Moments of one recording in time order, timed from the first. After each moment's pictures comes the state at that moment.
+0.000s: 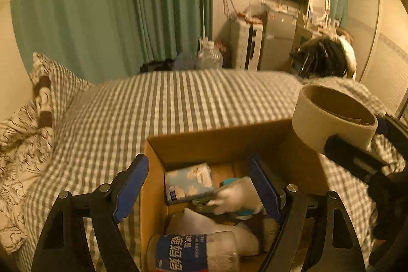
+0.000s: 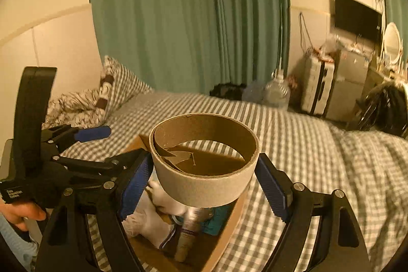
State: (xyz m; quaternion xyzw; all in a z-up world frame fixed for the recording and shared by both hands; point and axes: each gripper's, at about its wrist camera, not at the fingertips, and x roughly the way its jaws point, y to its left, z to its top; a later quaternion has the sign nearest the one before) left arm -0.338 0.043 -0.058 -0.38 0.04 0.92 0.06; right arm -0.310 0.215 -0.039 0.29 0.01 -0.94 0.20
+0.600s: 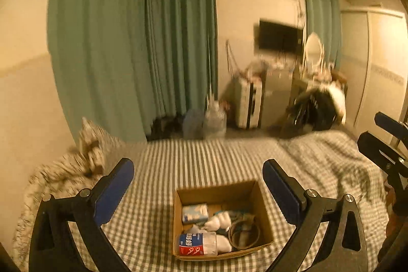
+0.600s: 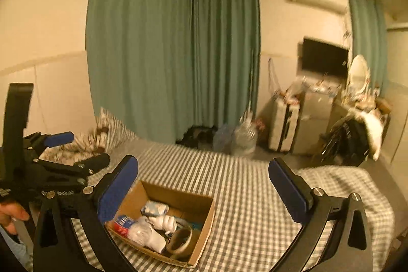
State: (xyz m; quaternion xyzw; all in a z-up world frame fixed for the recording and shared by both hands) left arm -0.191 0.035 0.147 -0.21 0.03 0.98 0.04; right arm -0.159 0.236 0.145 0.15 0.03 -0.98 0.11
